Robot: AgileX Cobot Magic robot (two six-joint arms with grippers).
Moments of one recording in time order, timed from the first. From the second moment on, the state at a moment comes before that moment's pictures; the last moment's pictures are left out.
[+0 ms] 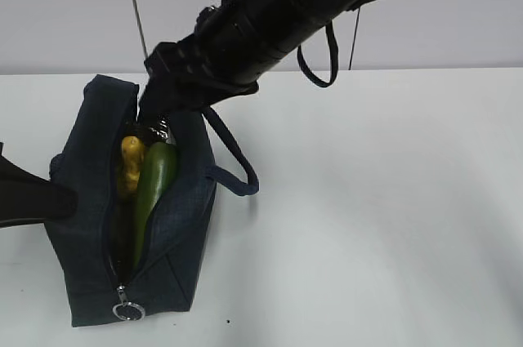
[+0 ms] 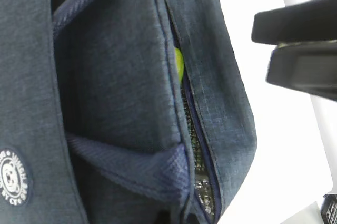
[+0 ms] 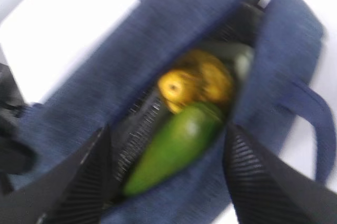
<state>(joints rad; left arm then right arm) 0.01 1.11 -0.56 -1.07 0.91 0.73 0.56 1.87 -1.58 0.67 0.81 -0.49</state>
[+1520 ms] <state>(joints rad) 0.01 1.11 -0.56 -1.11 0.89 0.76 0.56 1.96 -1.58 0.50 0.79 -0.37</state>
